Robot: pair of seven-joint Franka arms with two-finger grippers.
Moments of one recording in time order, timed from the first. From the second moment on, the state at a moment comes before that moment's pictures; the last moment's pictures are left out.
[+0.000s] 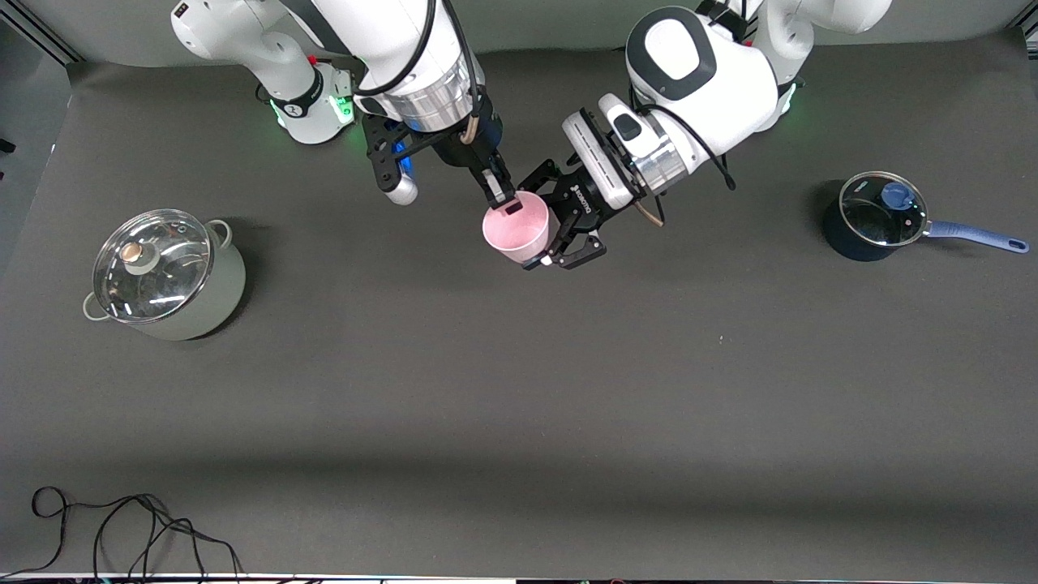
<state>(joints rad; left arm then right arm) -0.64 0.10 -0.11 -1.92 -1.61 2.80 1.73 0.79 0.39 -0.09 -1.12 0.18 1.77 1.91</state>
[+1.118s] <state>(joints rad) -0.60 0.14 -0.10 -1.93 -1.62 2.89 1.71 0.70 0.39 -0.10 -1.16 0.18 1.71 1.52</state>
